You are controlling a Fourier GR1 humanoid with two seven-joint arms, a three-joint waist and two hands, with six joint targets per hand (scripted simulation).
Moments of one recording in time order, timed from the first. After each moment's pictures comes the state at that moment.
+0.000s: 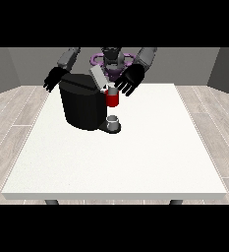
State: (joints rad) left arm -1.16 0.43 0.11 -0.62 -0.68 -0.15 -0.13; right arm -0.32 -0.05 -0.08 -1.35 -0.05 -0.16 -0.08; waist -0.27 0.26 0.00
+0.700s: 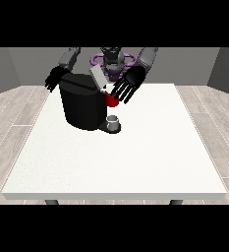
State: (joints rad) left arm -1.16 0.46 0.08 -0.61 -0.74 -0.17 -0.18; right arm -0.34 -0.04 -0.05 -1.38 -0.03 -0.18 -0.06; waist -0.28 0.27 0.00
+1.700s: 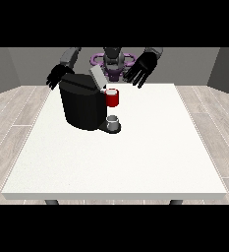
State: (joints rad) left arm -1.06 0.38 0.08 -0.65 -0.73 -0.23 -0.17; right arm -0.24 -0.05 -0.10 -1.28 -0.06 -0.17 -0.10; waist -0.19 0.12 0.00
